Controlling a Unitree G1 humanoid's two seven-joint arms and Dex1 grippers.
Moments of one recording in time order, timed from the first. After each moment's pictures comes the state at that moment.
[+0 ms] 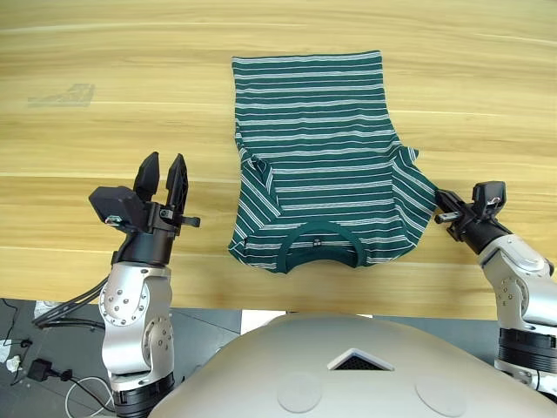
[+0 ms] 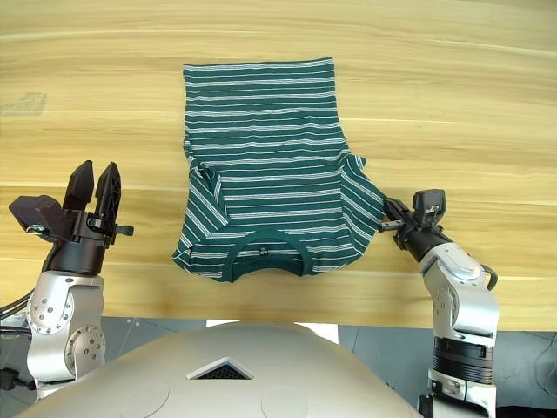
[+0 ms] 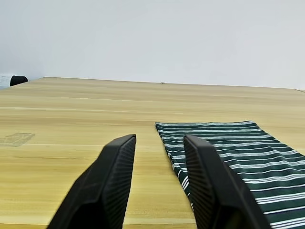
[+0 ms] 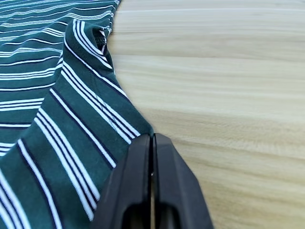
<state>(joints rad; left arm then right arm) 0.59 0.21 0.17 -0.62 -0.39 0.09 -0.25 0.33 -0.43 -0.19 -0.23 0.37 0.54 0.42</state>
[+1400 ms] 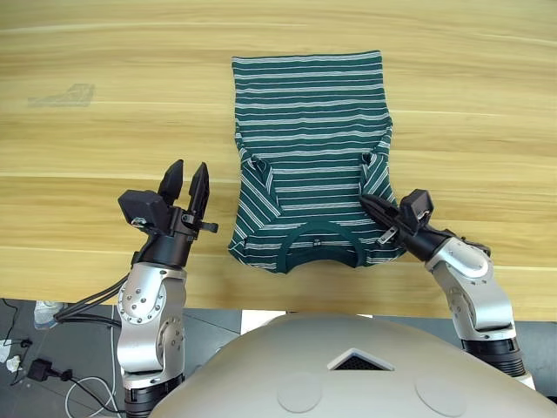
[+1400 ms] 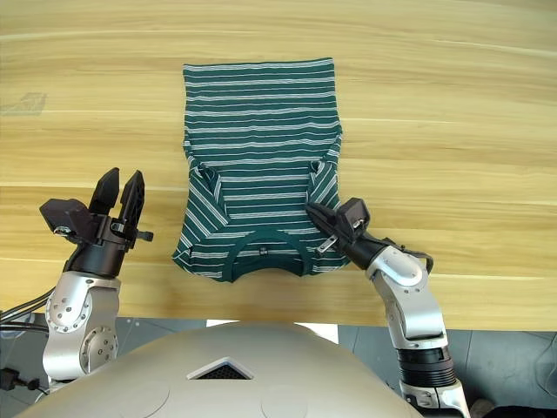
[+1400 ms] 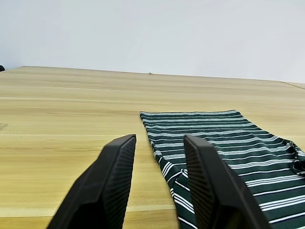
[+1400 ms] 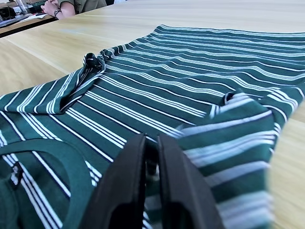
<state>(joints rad) 0.60 0.20 0.10 -0.60 -0.35 0.09 -0.27 0.37 -0.37 0.12 -0.33 0.28 0.26 0.62</state>
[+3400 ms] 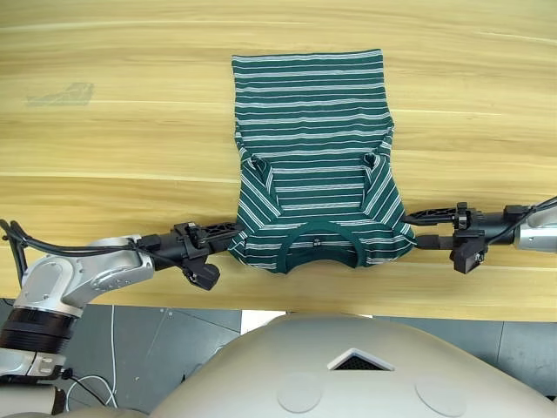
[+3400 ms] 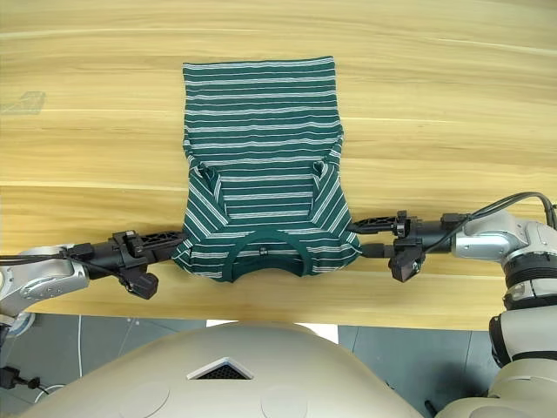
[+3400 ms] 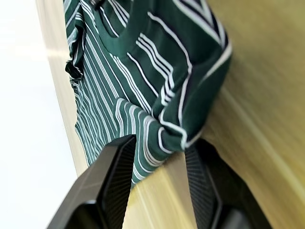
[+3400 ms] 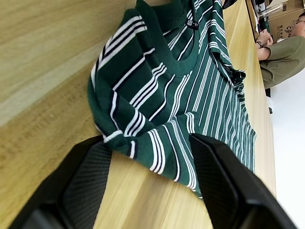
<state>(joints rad) 0.24 0.99 -0.17 -0.02 0.82 -0.96 -0.26 -0.28 -0.90 0.37 0.84 -0.63 -1.61 0.45</state>
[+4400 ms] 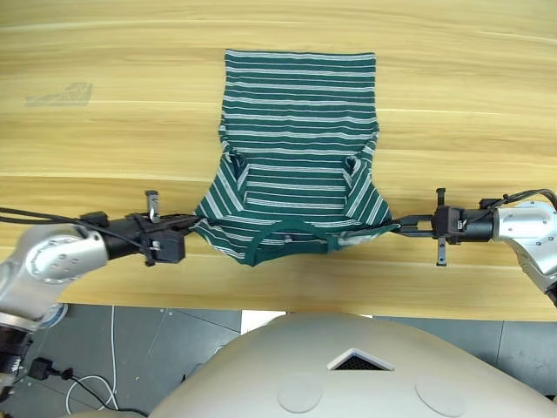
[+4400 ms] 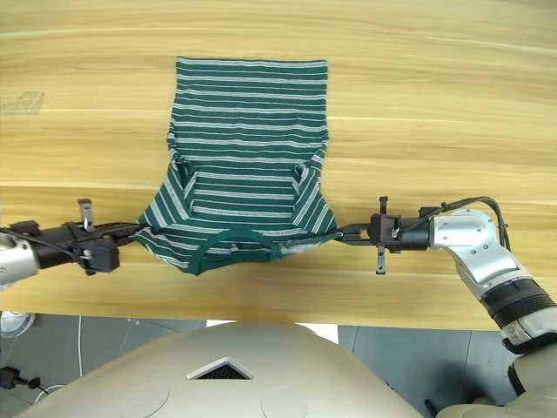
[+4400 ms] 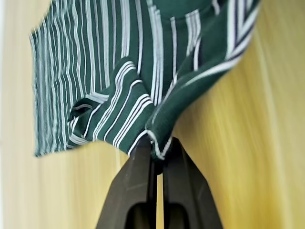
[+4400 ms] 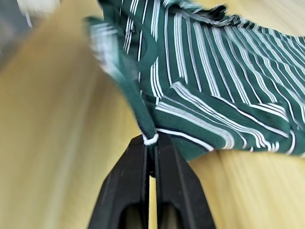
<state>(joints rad) 0.44 1.25 -0.01 -0.16 -0.01 -0.47 -0.78 -0.04 -1.06 0.60 0.10 0.65 -0.36 1.11</state>
